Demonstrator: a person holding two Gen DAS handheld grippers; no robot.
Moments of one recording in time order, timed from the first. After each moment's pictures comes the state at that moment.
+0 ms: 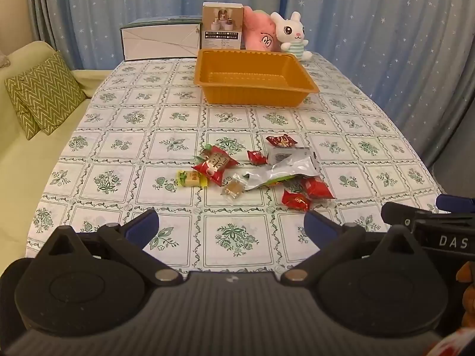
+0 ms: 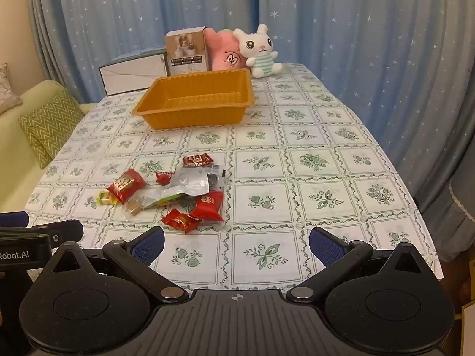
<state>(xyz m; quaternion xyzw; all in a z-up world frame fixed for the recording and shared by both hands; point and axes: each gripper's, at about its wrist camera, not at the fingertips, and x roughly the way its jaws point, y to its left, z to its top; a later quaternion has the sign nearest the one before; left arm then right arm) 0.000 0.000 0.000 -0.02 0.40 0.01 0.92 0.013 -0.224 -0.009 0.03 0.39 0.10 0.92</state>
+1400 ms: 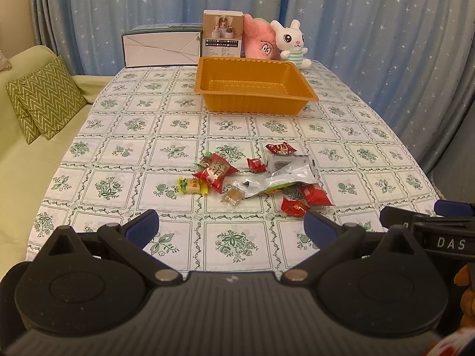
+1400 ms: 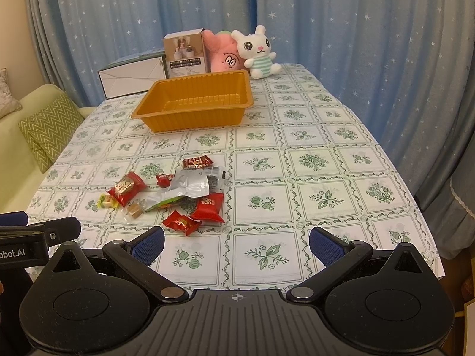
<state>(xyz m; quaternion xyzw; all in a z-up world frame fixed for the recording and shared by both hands) -0.002 0.001 0.005 -0.04 0.39 0.01 0.92 0.013 -0.225 -0.007 0.03 0.38 0.10 0.92</state>
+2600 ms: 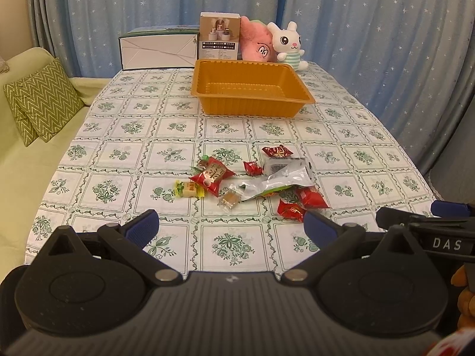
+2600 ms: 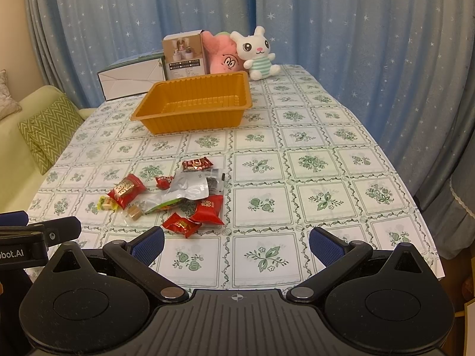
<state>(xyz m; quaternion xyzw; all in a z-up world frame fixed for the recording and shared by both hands) 0.000 -0.002 0.009 -0.03 0.38 0.01 0.92 0.014 -0.226 -0.006 0.04 0.38 0.10 0.92</state>
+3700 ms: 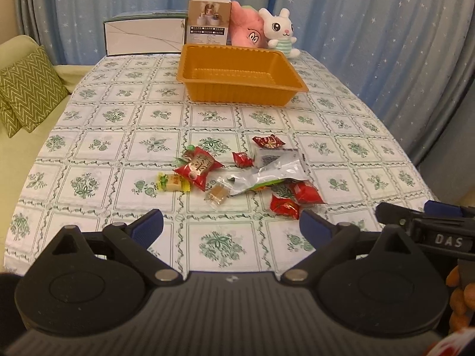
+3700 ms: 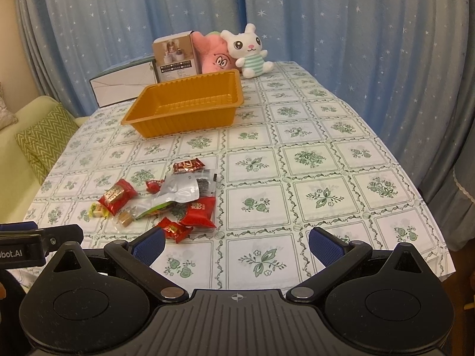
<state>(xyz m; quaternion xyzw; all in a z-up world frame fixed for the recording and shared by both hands) 0.025 0.003 -0.013 -0.05 0.41 -0.02 0.91 0.028 -0.237 -0.024 0.06 0.38 0.09 0.92</state>
